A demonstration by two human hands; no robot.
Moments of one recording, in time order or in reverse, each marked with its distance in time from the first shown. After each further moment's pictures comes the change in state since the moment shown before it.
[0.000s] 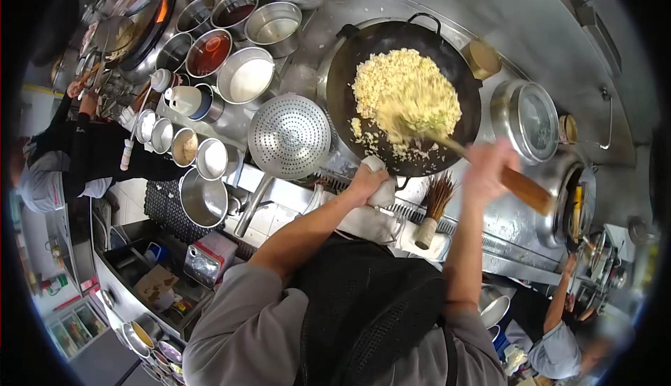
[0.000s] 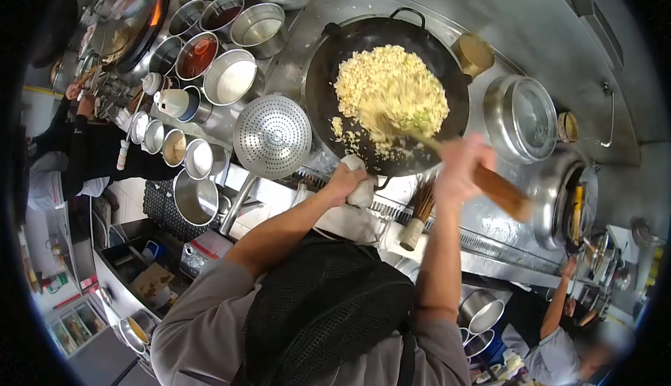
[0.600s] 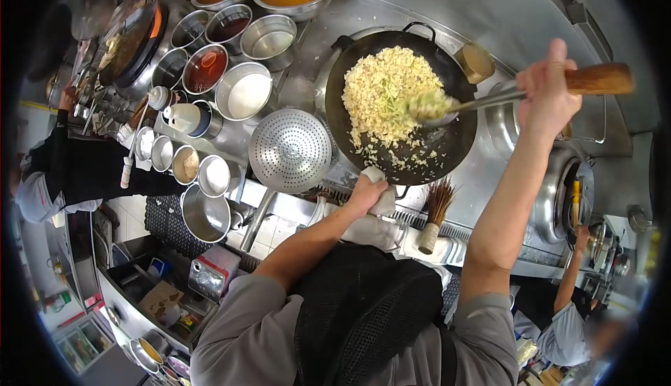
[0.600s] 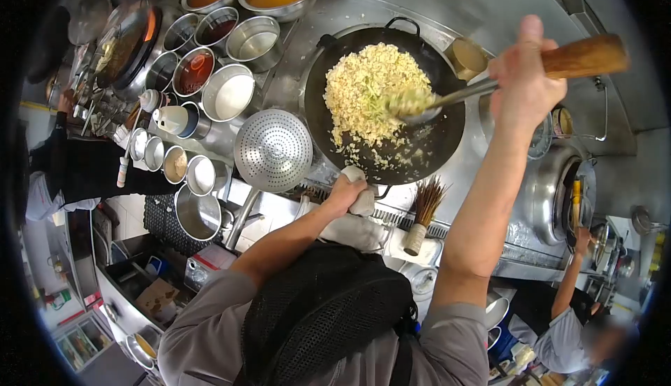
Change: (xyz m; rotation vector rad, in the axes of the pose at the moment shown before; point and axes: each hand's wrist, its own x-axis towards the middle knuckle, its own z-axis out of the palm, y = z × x) left_hand -0.014 0.008 -0.003 0.056 0.019 0.167; right_hand 0.120 -0.103 0.101 0.075 -0.237 -0.079
